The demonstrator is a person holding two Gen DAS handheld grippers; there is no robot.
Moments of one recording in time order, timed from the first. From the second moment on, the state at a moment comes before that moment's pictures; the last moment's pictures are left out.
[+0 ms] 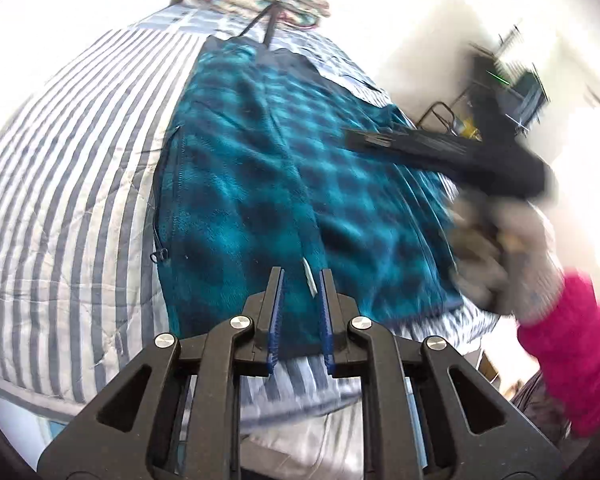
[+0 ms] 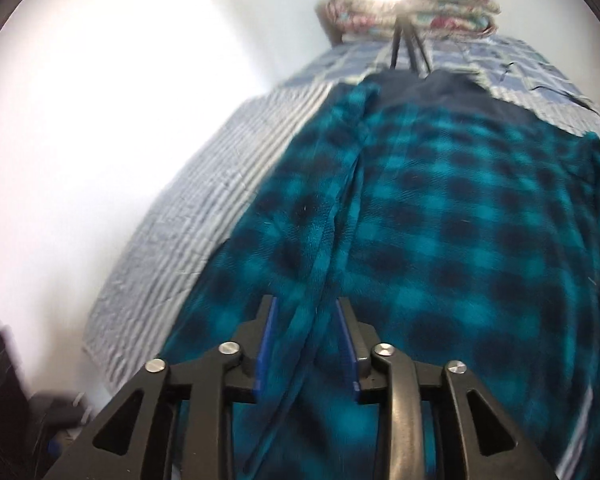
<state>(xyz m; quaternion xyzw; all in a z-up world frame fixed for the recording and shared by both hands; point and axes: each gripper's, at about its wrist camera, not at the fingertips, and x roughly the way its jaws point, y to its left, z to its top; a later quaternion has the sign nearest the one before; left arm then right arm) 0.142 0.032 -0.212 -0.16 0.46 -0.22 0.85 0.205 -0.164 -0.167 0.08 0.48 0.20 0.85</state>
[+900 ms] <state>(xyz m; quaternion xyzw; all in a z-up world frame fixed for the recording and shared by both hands) 0.155 -0.061 -0.159 -0.10 0.47 -0.28 0.83 0.047 -0.462 -0.147 0.18 0.44 -0.04 0.88</state>
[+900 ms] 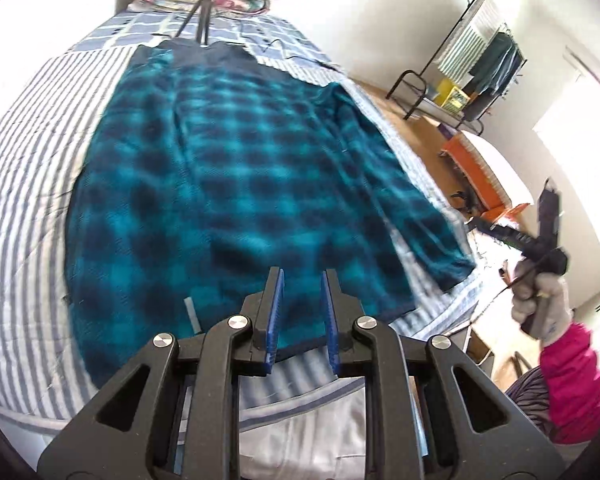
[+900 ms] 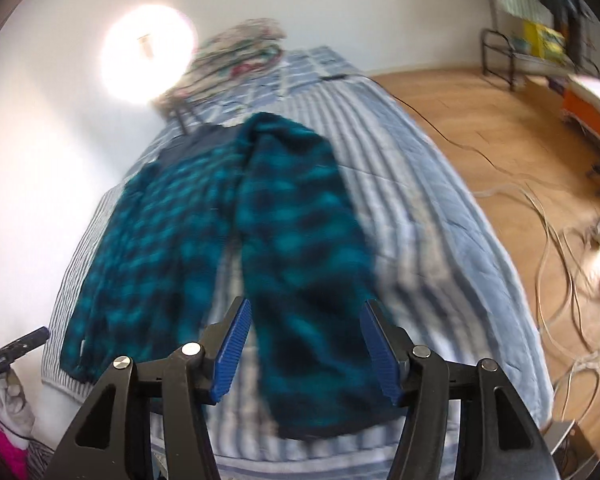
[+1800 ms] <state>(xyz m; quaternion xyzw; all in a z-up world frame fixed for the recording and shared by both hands) 0.164 -0.093 -0.178 -0.11 0.48 -0.27 0.83 0.025 -0.490 -0.168 0.28 0.45 -0.04 0.85</state>
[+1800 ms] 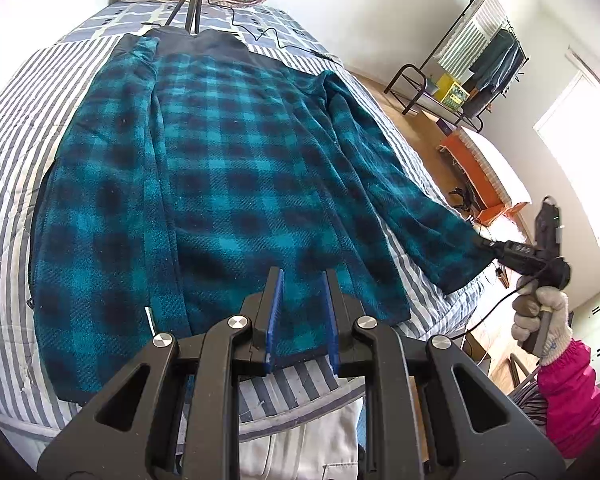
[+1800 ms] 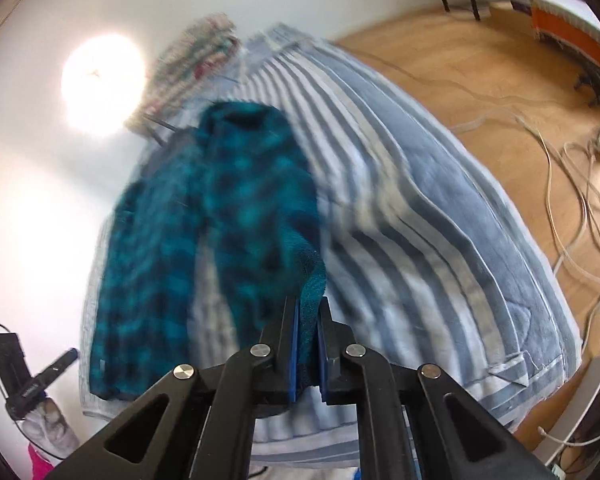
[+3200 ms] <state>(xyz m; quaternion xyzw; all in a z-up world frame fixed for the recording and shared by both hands) 0.211 -0.100 -0.247 -0.24 0.60 -0.24 0.73 0.154 -0.337 -0.130 0.16 0.47 0.20 0.85</state>
